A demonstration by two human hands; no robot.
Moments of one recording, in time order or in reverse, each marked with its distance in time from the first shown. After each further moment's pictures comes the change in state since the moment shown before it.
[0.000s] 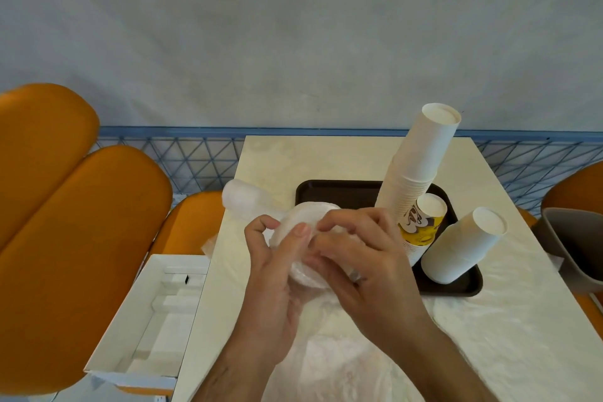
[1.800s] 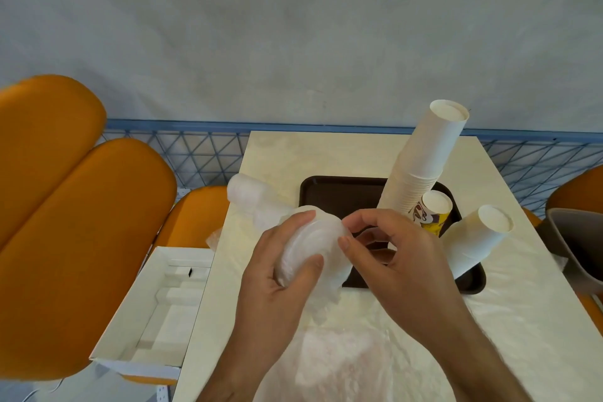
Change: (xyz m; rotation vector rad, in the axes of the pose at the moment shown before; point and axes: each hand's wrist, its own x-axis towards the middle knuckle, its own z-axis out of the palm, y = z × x) left_hand -0.012 -0.012 -0.025 0.776 0.052 0.403; right_hand 0.005 -0.010 -0.029 0.143 -0.144 0.528
